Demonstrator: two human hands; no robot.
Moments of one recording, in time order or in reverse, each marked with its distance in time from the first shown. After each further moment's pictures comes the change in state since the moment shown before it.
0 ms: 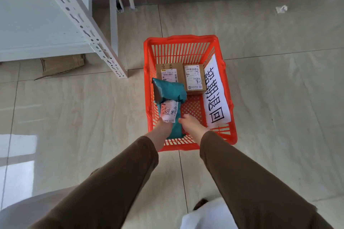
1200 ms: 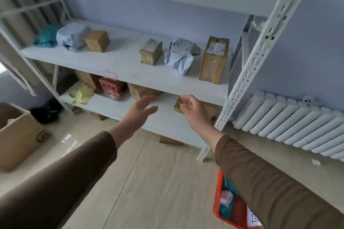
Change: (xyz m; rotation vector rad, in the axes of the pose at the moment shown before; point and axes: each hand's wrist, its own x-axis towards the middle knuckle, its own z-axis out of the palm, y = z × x) left_hand -0.607 -0.025 -0.600 -0.368 0.476 0.822; right_hand -0.661 -0.477 0.171 -0.274 0.053 -1.117
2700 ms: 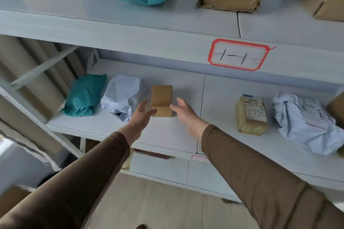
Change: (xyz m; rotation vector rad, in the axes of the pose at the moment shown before) left_hand 0.491 -0.084 -0.507 -0.037 0.044 -0.161; right_hand 0.504 -0.273 0.441 0.293 -0.090 0.302
